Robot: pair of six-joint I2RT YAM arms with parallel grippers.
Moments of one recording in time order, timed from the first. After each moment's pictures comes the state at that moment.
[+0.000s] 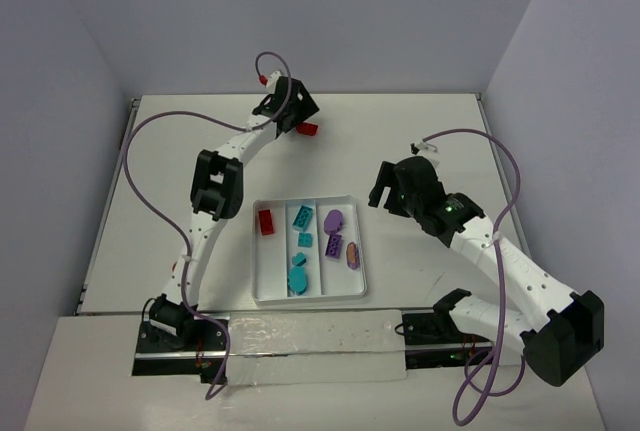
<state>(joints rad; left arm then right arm) -0.44 2.68 2.39 -0.32 -0.16 -0.85 0.53 1.02 0.85 -0.56 0.27 0.68</state>
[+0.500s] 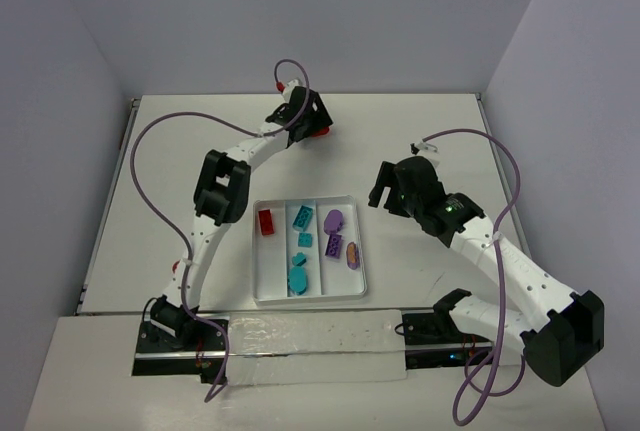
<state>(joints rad) -0.52 2.60 2.23 -0.26 -0.16 -0.81 0.53 1.03 0.85 -0.56 0.27 0.68</state>
